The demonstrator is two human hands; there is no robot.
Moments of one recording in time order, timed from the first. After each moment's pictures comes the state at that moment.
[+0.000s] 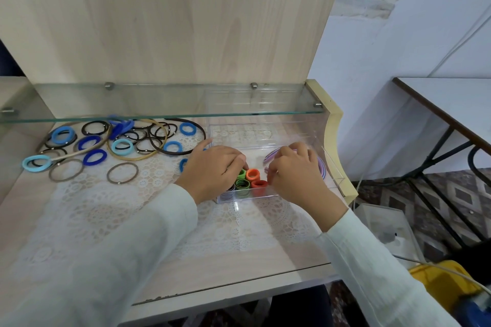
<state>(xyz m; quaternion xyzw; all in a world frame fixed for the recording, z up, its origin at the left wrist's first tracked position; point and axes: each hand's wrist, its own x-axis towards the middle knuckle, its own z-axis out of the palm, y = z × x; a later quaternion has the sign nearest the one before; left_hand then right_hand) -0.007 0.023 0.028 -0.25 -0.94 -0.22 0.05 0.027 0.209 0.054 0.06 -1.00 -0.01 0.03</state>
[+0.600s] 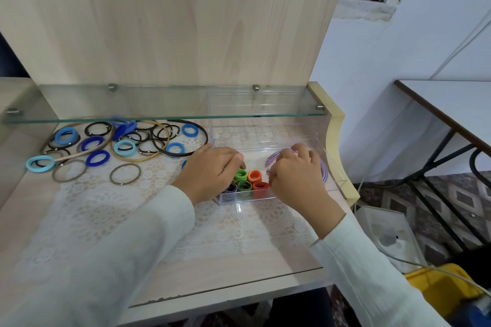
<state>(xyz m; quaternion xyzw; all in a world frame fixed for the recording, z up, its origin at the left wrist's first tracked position) -0.010 0.014 0.023 -0.25 -0.93 -0.26 0.05 0.031 0.201 0.053 0.05 -1.00 -0.06 0.05</state>
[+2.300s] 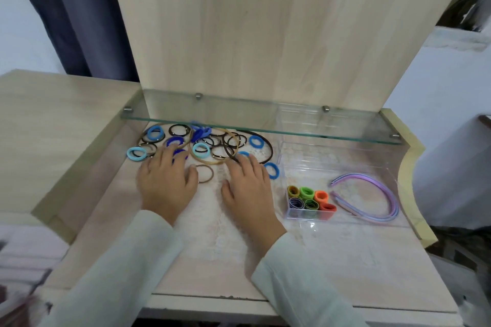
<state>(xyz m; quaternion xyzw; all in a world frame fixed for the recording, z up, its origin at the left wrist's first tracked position) 0.021 -0.161 -0.018 0.11 -0.96 -0.05 0.23 0.016 0.017 -0.005 0.18 -0.95 0.18 0.17</state>
